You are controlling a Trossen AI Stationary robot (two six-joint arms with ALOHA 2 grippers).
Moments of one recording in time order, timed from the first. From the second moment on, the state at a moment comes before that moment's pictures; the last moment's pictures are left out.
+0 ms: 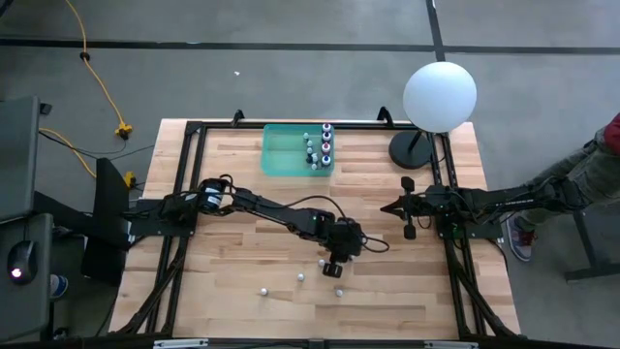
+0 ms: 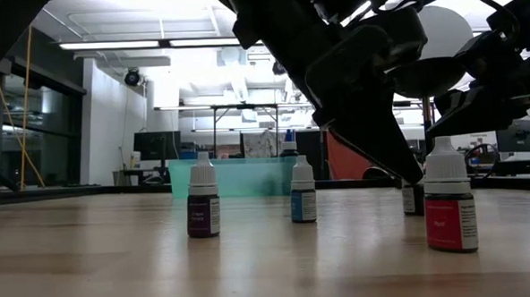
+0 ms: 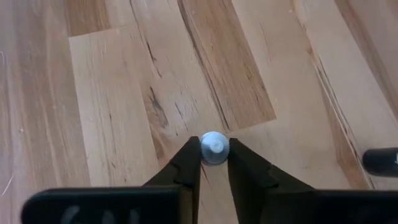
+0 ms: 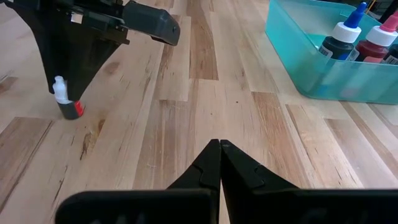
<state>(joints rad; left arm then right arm) -0.18 2.28 1.78 -0.40 0.10 0.07 -0.01 0.46 0.01 0.05 0.06 -0.09</state>
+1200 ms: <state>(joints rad) -0.02 2.23 2.27 -1.05 0.07 -0.12 -0.01 0.46 0.01 0.05 0.06 -0.09</state>
